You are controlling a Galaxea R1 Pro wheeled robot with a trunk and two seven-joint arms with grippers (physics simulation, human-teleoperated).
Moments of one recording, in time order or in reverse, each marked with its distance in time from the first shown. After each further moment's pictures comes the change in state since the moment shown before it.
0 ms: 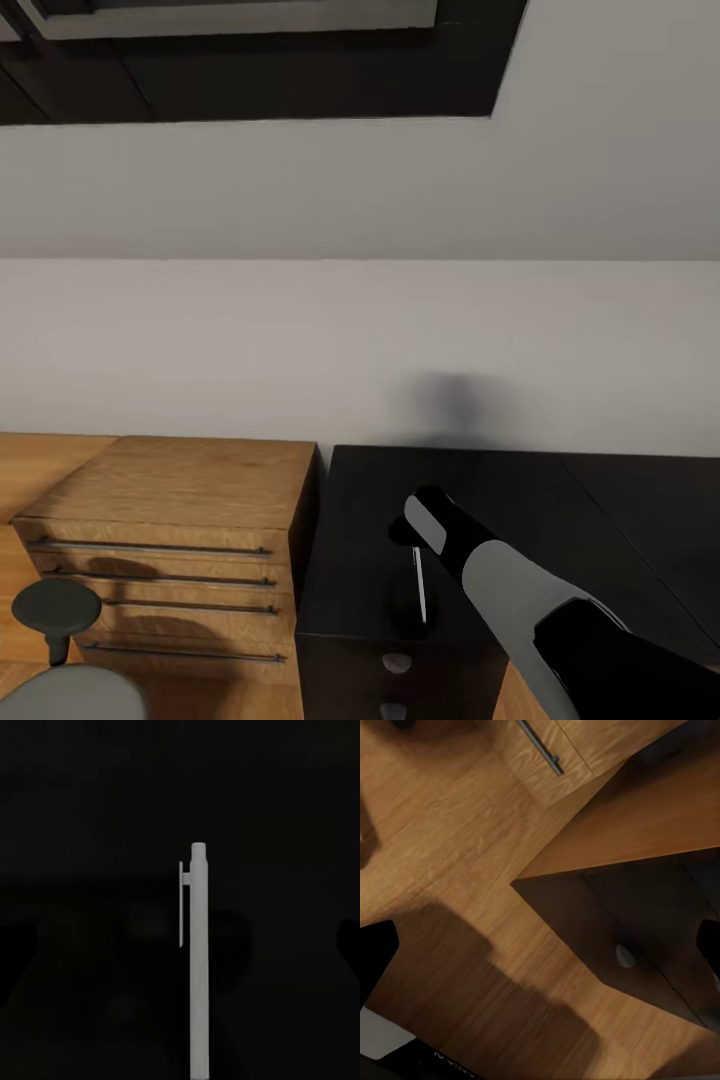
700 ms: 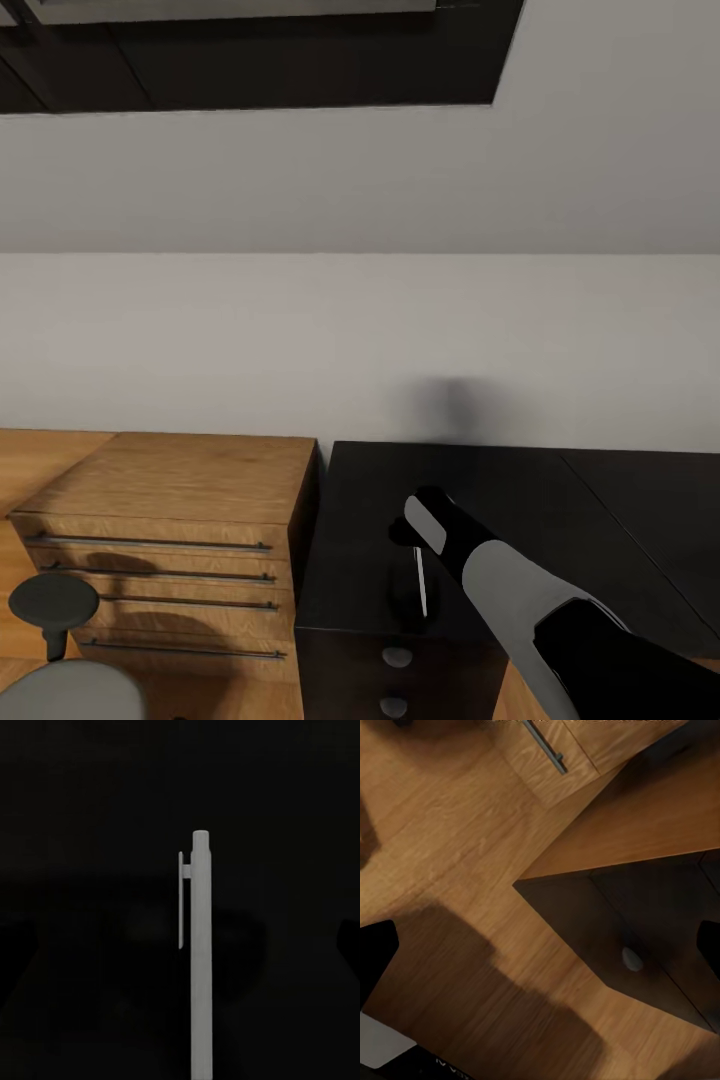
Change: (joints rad) left arm 0.000 0.002 0.001 -0.001 -0.001 -0.001 -0.002; right arm 0.000 0.000 0.000 0.001 0.000 0.002 0.000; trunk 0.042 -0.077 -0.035
